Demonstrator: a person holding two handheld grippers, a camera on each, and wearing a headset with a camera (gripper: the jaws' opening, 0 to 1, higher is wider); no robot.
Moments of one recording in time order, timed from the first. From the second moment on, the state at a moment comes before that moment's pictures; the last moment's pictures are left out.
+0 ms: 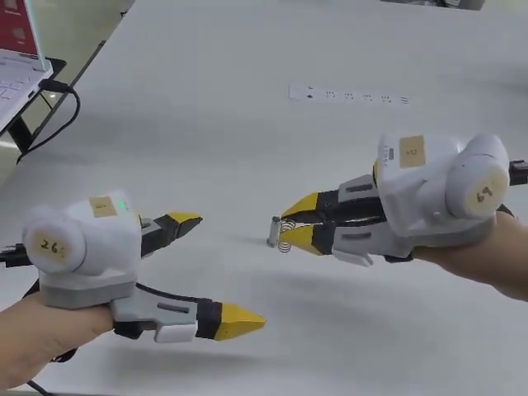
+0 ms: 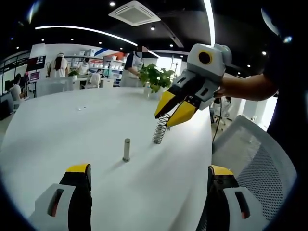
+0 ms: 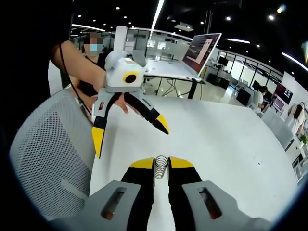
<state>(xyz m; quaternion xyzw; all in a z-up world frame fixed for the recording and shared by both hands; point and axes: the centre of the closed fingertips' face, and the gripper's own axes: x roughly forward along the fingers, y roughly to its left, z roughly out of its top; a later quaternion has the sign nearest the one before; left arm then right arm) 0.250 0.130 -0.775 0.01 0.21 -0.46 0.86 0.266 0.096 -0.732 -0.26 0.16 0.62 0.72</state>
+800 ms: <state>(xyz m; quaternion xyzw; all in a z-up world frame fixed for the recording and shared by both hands) 0.251 0.131 -0.772 0.00 0.20 -0.45 0.87 0.307 0.102 -0.732 -0.26 0.15 0.58 0.75</state>
